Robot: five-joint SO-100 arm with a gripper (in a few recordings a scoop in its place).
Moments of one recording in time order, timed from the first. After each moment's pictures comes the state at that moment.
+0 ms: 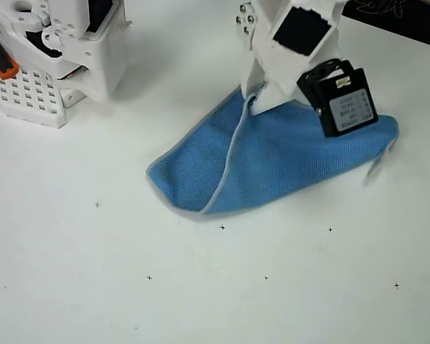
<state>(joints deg) -29.3 94.1 91.8 100.3 44.4</state>
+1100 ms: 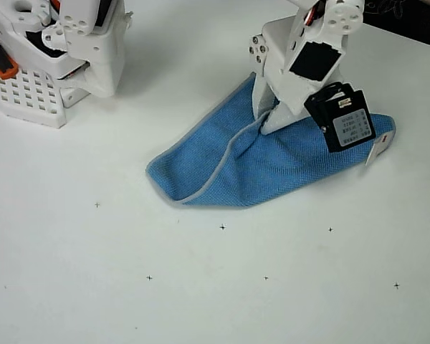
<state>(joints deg) -36.5 81.3 101.5 80.0 51.6</state>
